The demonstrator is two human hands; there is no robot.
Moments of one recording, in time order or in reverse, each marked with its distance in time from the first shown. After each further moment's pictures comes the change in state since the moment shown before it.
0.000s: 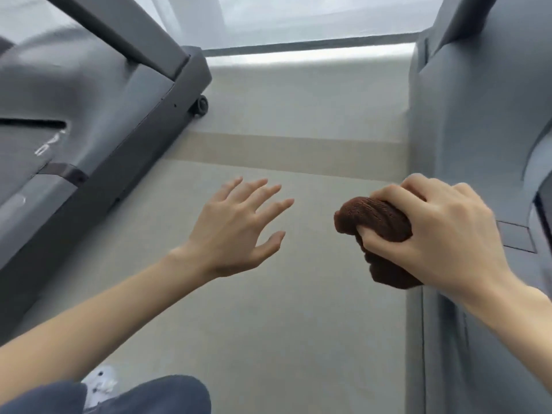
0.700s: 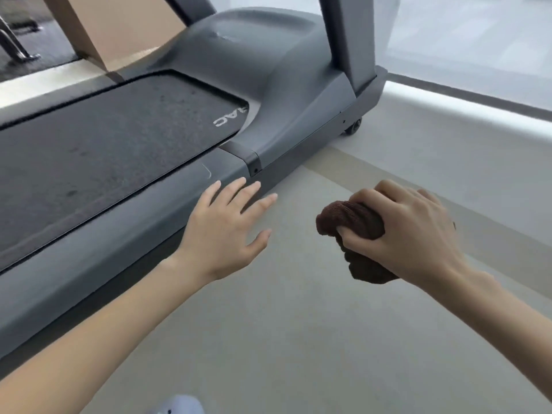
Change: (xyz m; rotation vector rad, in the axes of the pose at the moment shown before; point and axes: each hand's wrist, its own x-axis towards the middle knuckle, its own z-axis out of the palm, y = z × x) left_hand -0.183 -0.254 0.028 0.038 0.048 -0.608; right_hand 0.168 -0.276 0.155 0.170 -0.128 -0.407
